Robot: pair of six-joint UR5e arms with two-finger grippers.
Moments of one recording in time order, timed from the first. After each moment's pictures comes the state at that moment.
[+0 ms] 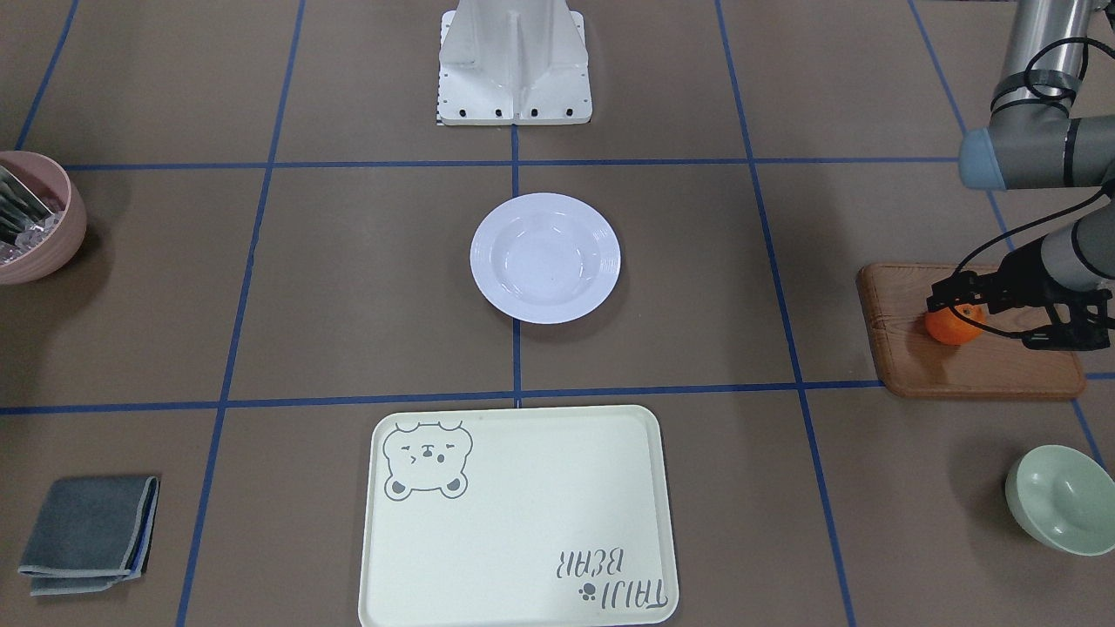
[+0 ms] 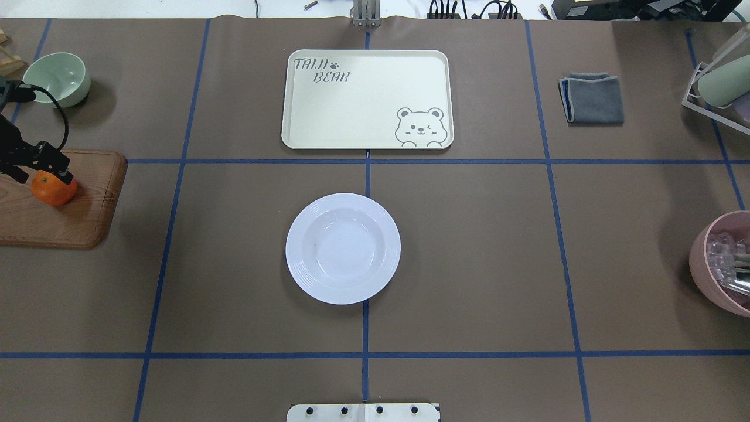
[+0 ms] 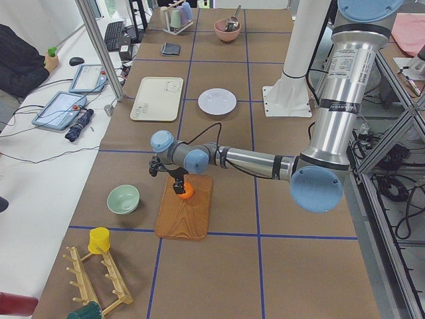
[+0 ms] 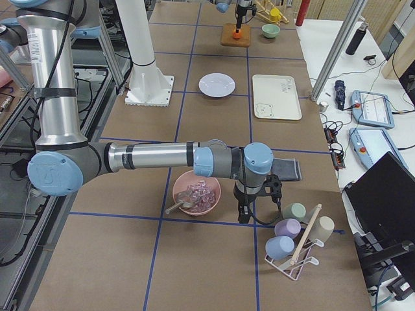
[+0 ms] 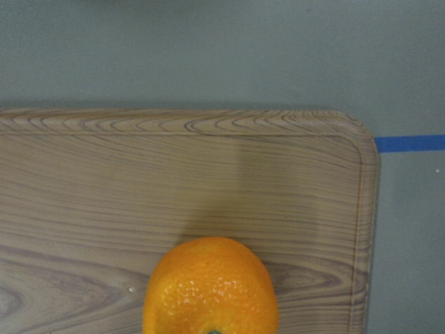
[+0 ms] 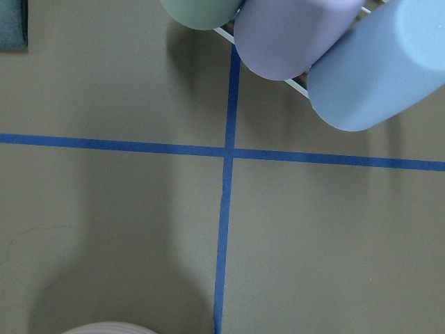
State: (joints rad) left arm -1.14 -1.75 -1.48 -1.77 -2.38 -0.45; right arm 1.56 -1.51 1.60 -1.68 2.32 -0.06
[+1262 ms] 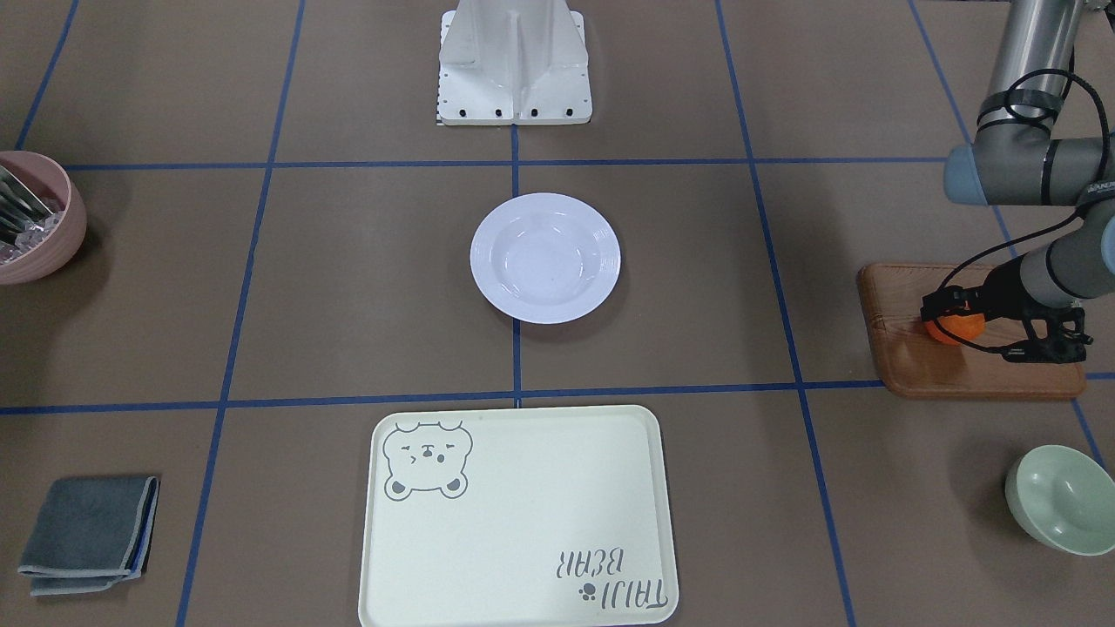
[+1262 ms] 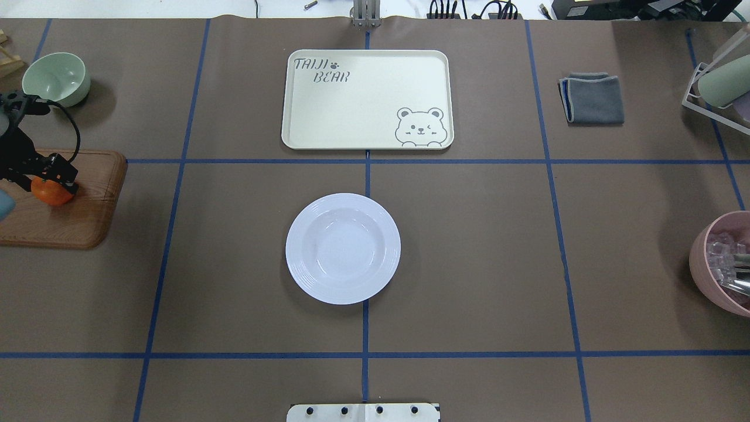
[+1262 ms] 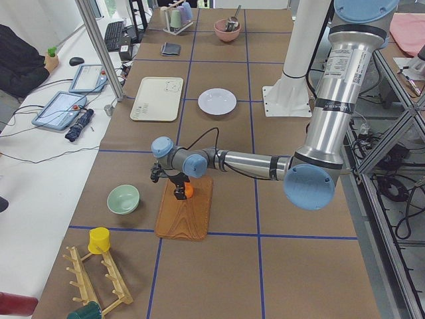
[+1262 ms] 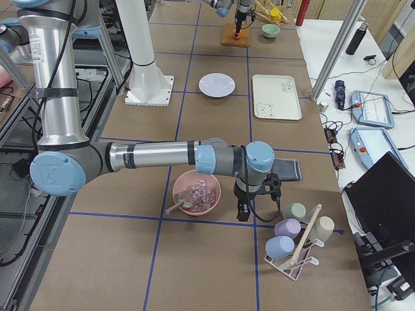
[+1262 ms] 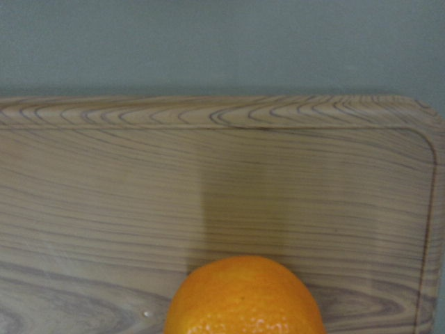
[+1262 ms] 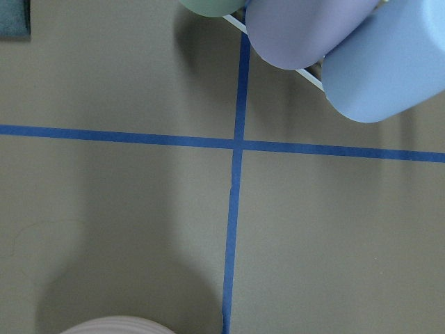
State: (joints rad) left arm -1.10 -1.77 -1.40 -1.78 -2.34 -0.45; right arm 1.54 -1.51 1.61 -1.72 2.32 -0.06
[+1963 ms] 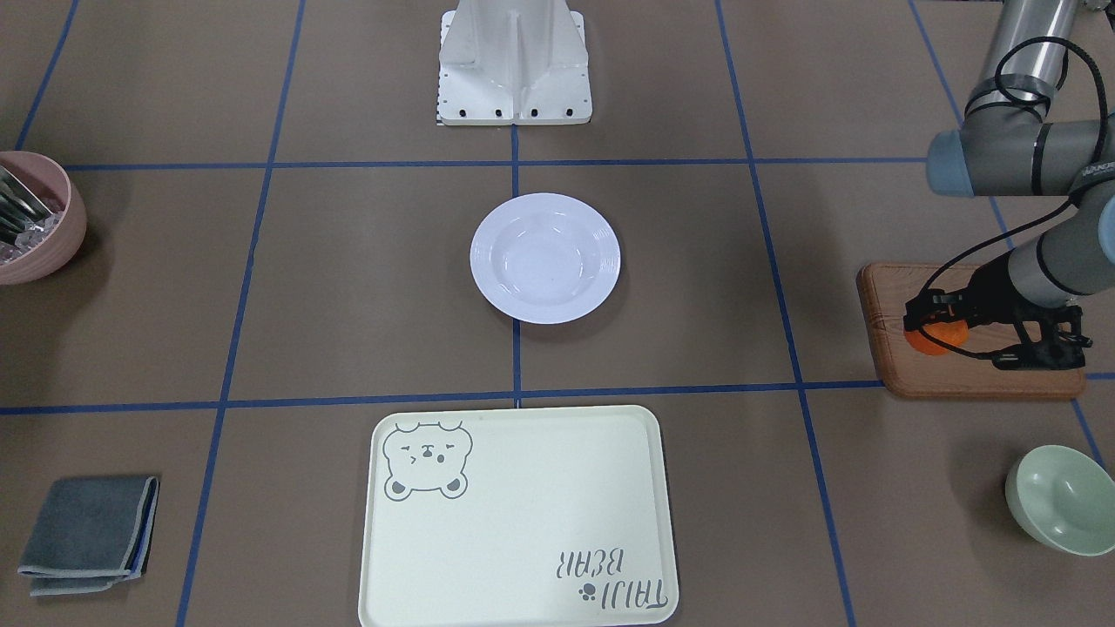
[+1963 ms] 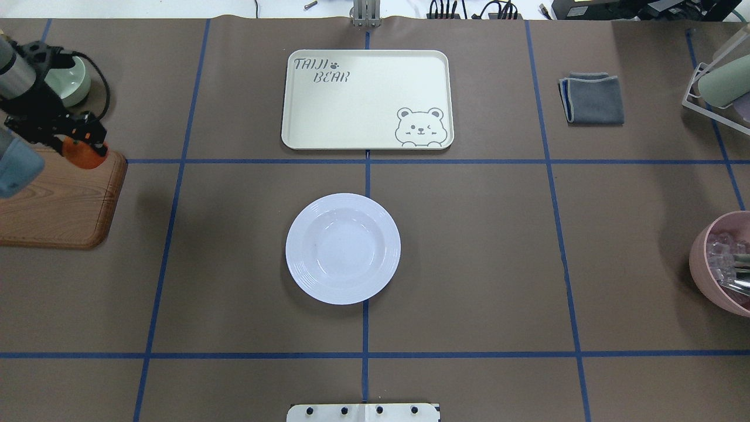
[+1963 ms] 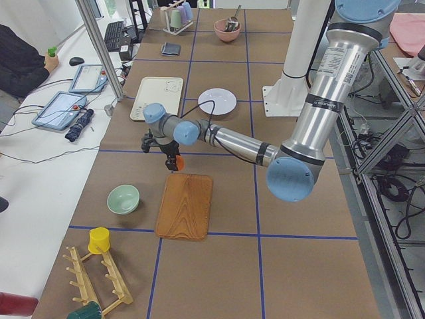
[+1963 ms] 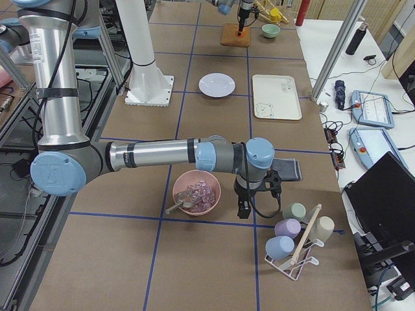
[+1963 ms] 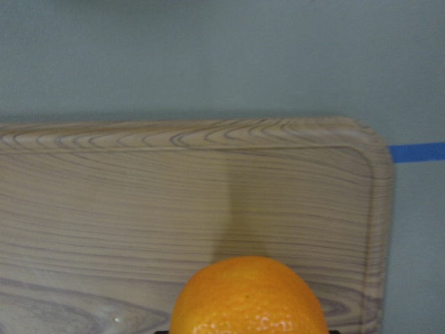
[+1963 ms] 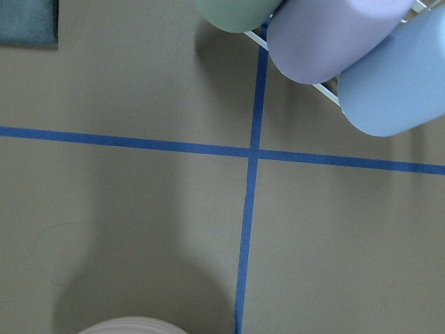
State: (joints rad) left arm -1.11 -1.95 -1.55 -1.54 -2.33 -0.57; right arm 1.54 -1.51 1.65 -1.72 2.32 -0.06
